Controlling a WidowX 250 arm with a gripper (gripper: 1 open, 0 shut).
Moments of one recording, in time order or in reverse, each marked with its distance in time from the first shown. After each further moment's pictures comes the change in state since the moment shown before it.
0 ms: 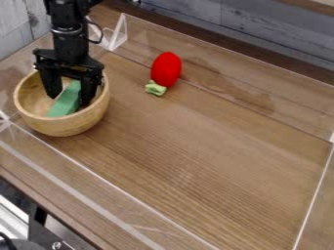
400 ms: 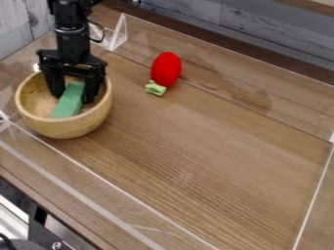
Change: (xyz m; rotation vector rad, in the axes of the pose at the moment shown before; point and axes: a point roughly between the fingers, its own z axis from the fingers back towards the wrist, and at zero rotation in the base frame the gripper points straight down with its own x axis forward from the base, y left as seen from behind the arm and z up) arm 0.013 0.009 -0.008 0.004 -0.010 0.055
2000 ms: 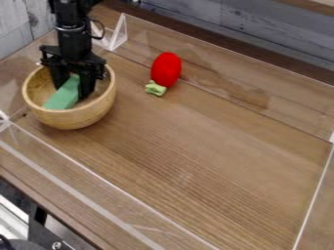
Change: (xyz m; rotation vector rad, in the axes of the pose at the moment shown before) arm 0.001 0.006 -0.005 -0.028 0.026 -0.059
